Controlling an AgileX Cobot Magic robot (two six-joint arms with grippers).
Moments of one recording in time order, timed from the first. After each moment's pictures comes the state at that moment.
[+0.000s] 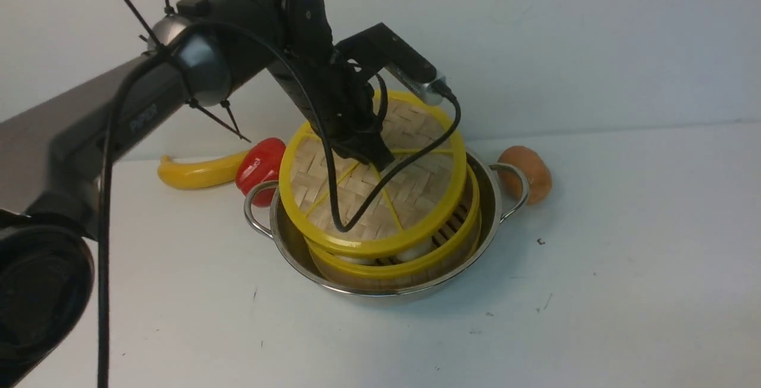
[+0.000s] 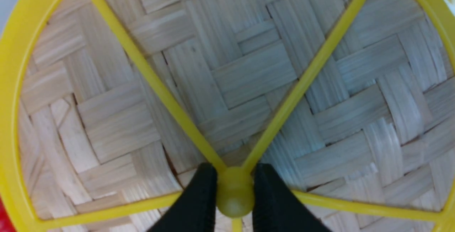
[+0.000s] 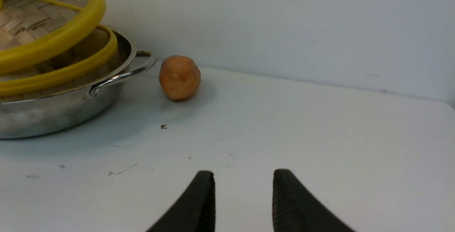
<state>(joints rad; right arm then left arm) 0.12 0.00 0.01 0.02 0.35 -0.10 -0.40 2.11 -1.93 -0.10 1.00 0.56</state>
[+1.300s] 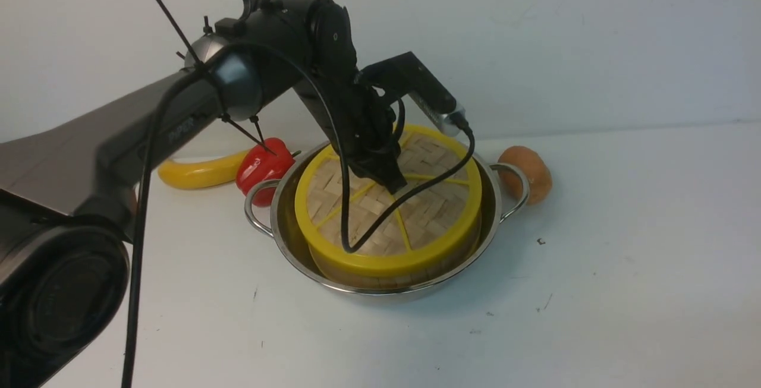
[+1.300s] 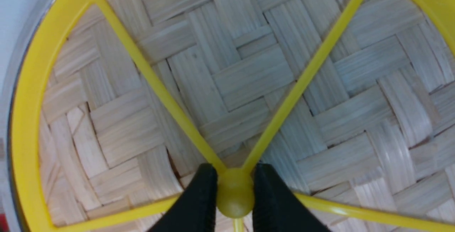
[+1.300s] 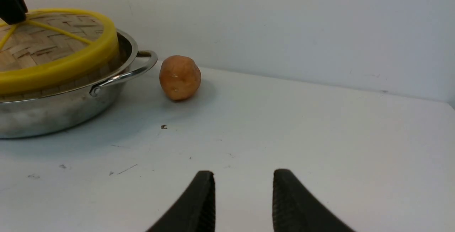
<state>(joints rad) 0.12 0.00 0.01 0.02 0.35 -0.10 -0.42 2.16 -1.93 -0.13 0.99 0.67</state>
